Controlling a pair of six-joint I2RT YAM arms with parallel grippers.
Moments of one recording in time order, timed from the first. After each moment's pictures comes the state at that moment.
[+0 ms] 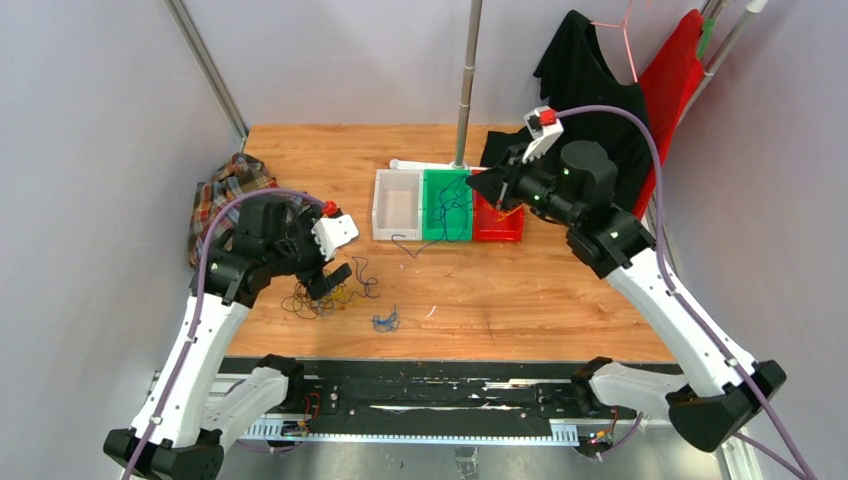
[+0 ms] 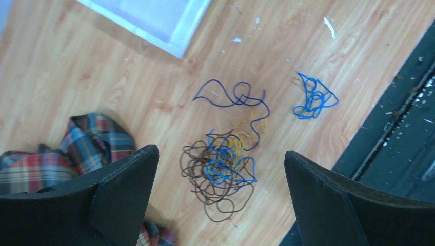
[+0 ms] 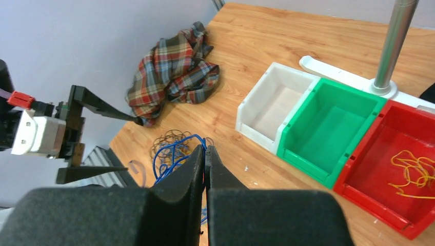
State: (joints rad) left arm -0.26 0.88 1.08 -0.97 0.41 0.73; right arm 0.55 1.11 1.27 -0.28 -0.26 0.41
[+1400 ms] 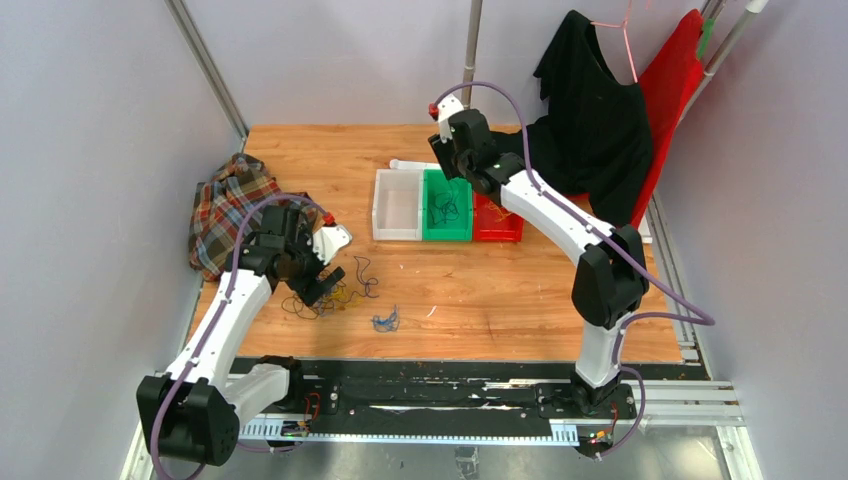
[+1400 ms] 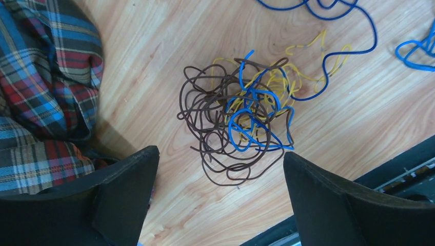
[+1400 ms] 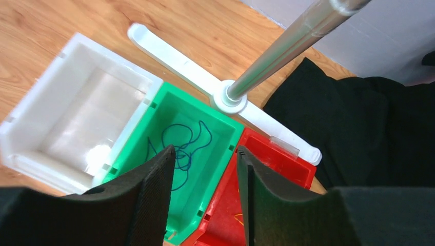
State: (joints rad) left arm -0.12 1.03 0.83 -0.85 0.16 0.72; right arm 0.61 1.88 1.69 -0.31 0.26 -0.16
